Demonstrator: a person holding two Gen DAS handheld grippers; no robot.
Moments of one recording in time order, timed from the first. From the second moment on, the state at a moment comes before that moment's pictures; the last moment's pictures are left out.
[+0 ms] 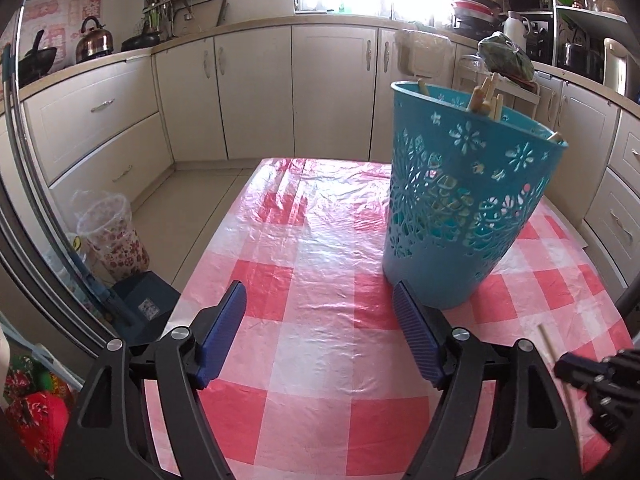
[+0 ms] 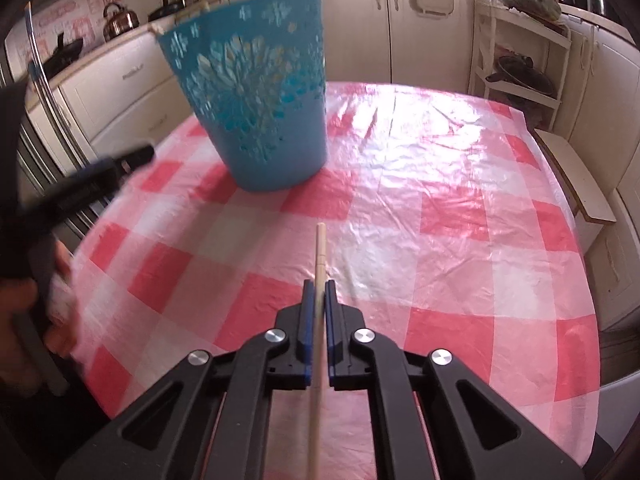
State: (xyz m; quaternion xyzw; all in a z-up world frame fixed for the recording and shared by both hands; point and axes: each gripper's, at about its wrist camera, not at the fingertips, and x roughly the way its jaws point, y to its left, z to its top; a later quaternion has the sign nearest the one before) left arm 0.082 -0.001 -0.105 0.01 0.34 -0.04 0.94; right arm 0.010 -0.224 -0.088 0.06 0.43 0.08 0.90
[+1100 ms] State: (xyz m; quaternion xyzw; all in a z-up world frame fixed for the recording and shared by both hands) left arm 0.100 0.034 -0.137 -0.10 0.40 -0.05 0.91; right arm 0.164 -0.177 0.059 0.09 0.18 0.12 0.97
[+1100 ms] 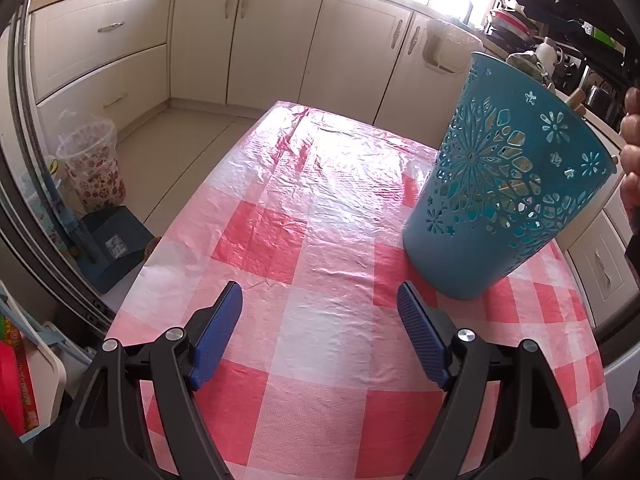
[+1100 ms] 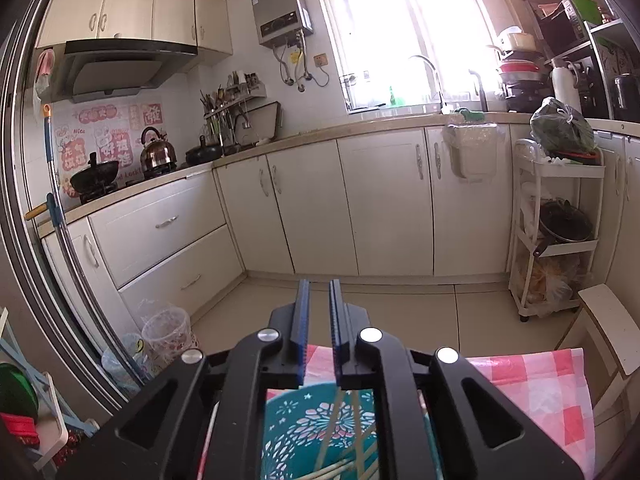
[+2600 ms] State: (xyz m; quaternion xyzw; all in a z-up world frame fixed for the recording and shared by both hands) left arm -0.155 0.050 0.102 -0.02 0.22 -0.03 0.97; right arm -0.097 -0.197 0.111 0.15 0.20 -0.04 0.97
